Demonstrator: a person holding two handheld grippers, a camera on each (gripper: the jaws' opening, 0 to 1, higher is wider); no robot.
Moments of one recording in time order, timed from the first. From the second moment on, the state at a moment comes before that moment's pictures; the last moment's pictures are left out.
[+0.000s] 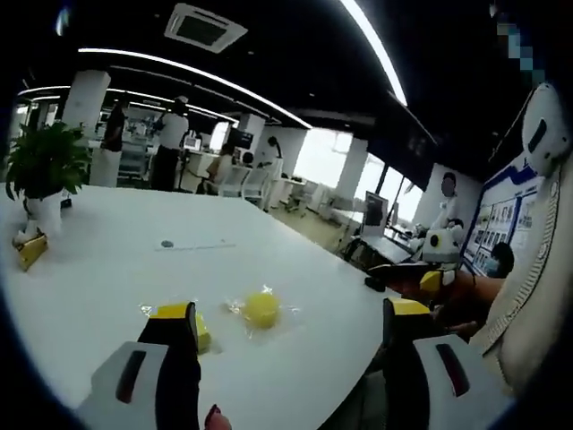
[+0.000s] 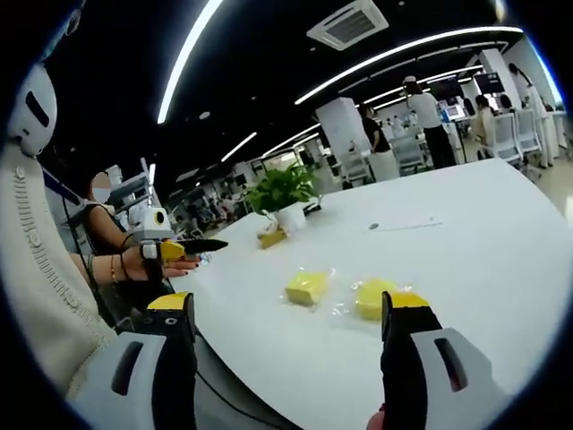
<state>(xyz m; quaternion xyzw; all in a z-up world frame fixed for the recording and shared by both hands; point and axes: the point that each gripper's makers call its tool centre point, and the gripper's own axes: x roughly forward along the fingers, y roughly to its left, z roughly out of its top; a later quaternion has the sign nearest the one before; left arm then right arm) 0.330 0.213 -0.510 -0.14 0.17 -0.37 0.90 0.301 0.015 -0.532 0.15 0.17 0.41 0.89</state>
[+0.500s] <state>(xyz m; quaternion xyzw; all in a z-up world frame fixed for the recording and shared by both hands) 0.360 0.185 -0.521 -0.24 0.20 -0.36 0.88 0.316 0.002 -0.547 0.17 0.18 0.40 0.88</state>
